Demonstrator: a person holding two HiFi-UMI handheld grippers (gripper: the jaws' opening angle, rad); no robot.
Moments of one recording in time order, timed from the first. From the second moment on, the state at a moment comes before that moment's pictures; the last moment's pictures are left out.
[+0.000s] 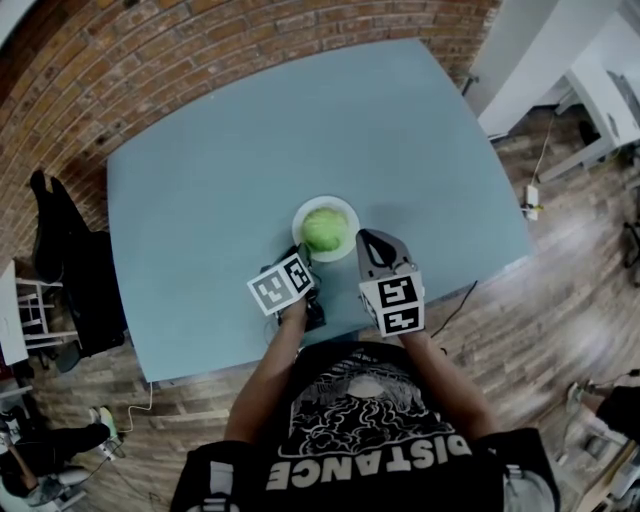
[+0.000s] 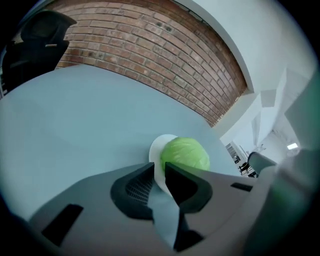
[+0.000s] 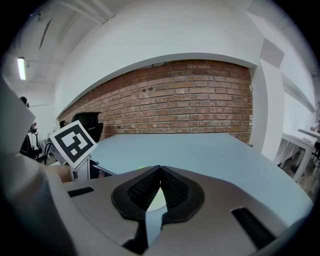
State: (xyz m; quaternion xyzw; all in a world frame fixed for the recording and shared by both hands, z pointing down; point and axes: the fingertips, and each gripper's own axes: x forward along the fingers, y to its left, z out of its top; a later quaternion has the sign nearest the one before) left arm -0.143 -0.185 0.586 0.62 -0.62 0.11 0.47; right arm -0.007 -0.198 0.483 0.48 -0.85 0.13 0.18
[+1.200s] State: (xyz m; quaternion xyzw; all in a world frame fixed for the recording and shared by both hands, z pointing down) left arm -0.062 -0.117 0.429 0.76 -0.62 0.06 0.21; right arm -0.007 -0.126 0.429 0.41 -0.90 0.13 0.10
